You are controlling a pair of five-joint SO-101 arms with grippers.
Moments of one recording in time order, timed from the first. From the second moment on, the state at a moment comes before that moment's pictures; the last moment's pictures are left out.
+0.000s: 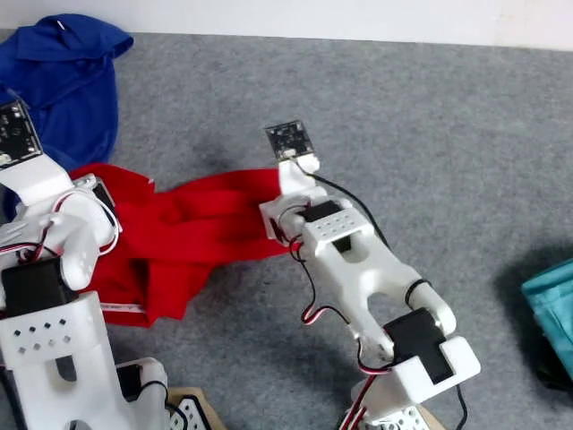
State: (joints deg) left arm -21.1 -53.0 32.3 68.3 10.7; right arm -28.9 0.8 33.5 28.1 -3.2
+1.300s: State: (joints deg) left arm -21.1 -53.0 34.7 68.3 10.7; right arm -27.0 -45.5 53.2 41.2 -6.8
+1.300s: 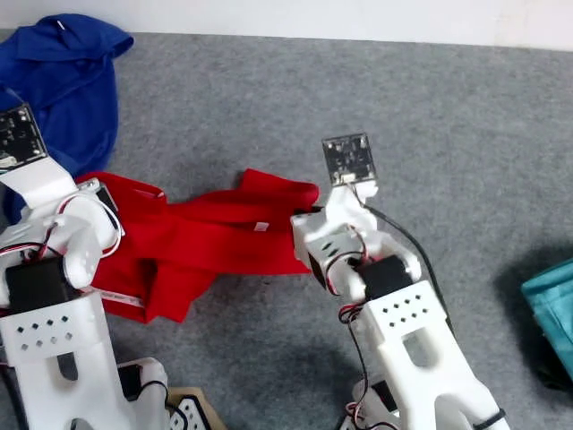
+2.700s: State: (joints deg) left arm -21.1 -53.0 37.5 68.3 10.7; right arm -22.6 -48.8 59.6 50.5 -11.1
